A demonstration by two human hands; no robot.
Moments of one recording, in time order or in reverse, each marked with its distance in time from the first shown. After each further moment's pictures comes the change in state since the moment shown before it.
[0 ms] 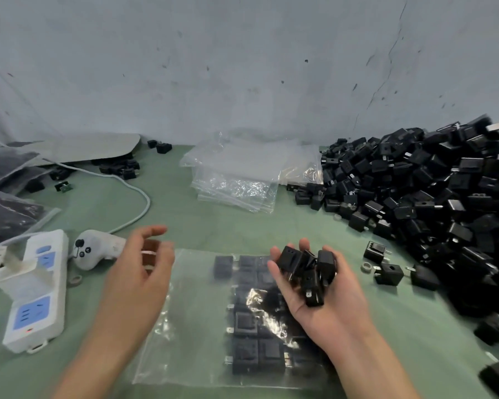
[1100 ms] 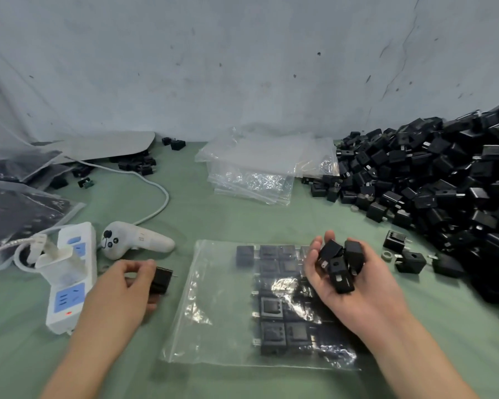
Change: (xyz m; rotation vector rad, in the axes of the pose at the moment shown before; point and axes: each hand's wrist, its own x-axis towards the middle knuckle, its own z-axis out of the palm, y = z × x) left_hand -0.006 -0.028 -0.045 0.029 0.023 -0.431; right_hand -0.006 -0.002 0.002 0.061 0.054 0.008
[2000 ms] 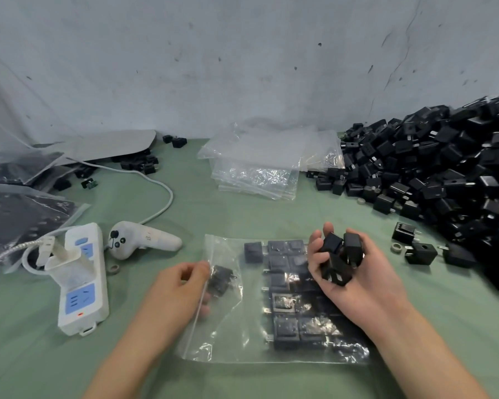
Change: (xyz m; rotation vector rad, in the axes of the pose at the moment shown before) left_hand -0.012 0.009 0.032 0.028 -0.293 -0.032; right_hand 0.011 0.008 -0.004 -0.091 -0.038 0.041
